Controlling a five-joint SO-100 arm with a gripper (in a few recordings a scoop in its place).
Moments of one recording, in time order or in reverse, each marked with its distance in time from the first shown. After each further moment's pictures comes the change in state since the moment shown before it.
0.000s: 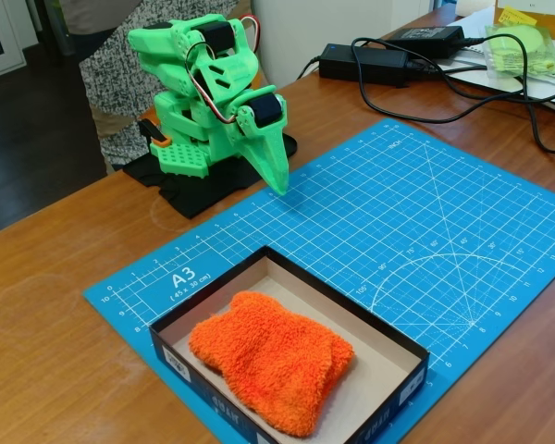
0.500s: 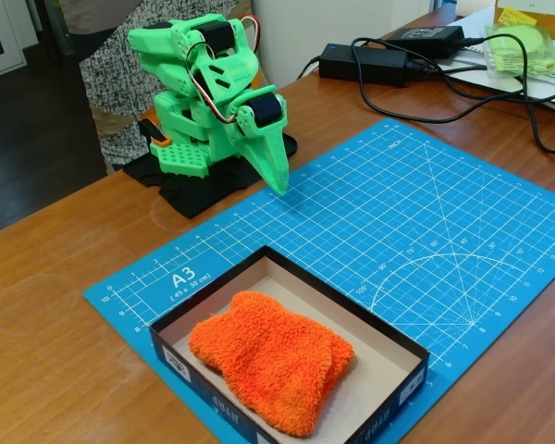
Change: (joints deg) arm 0.0 0.0 0.0 0.0 0.0
